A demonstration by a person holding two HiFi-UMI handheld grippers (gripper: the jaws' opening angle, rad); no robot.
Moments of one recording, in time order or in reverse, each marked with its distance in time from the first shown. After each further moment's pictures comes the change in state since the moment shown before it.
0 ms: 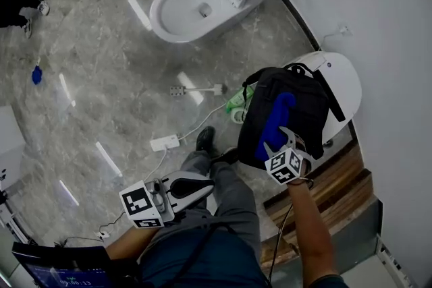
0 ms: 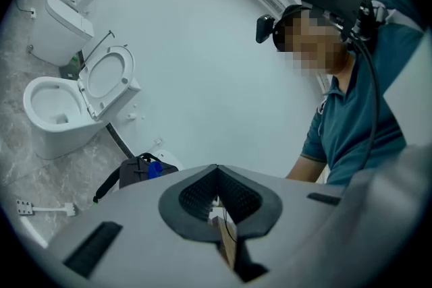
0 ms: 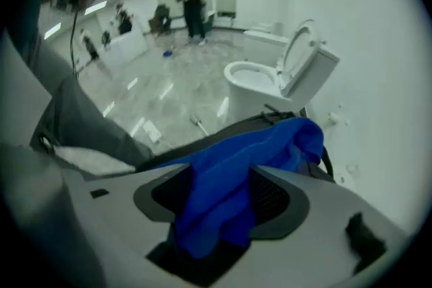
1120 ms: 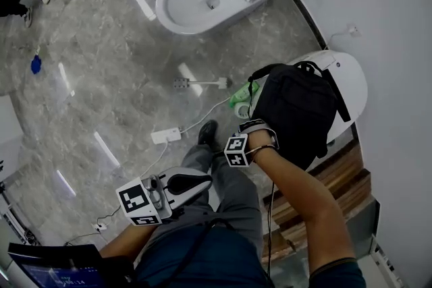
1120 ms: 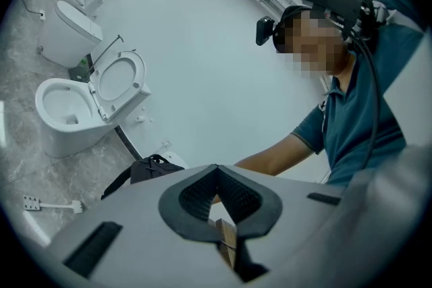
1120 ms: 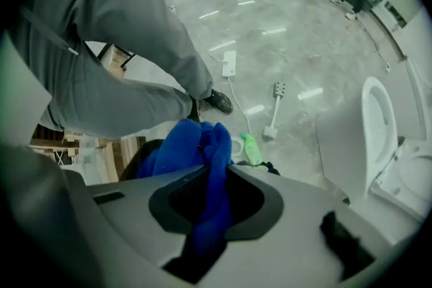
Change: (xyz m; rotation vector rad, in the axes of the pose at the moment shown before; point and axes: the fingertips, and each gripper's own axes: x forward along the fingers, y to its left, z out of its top) left arm -0.026 0.023 0.000 -0.025 -0.031 0.038; right arm 0.119 0.118 0.008 -0.969 0.509 0.385
